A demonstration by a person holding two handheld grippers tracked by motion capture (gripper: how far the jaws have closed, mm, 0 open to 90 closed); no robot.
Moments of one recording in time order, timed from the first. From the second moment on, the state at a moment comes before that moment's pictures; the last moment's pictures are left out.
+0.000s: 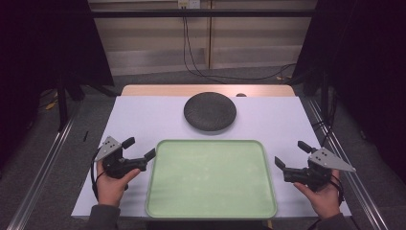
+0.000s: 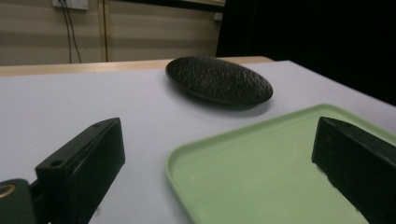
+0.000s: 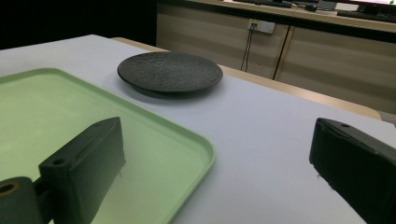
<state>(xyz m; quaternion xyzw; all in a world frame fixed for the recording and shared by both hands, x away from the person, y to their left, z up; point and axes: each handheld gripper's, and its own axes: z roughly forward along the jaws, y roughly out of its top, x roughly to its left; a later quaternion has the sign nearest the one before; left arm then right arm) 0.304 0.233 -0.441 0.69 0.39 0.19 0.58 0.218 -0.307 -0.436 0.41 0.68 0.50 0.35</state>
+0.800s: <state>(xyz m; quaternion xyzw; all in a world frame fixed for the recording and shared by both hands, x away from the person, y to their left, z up) 0.407 0.161 -0.431 0.70 0.41 0.15 0.56 0.207 -0.308 -0.436 0.40 0.68 0.50 0.35</state>
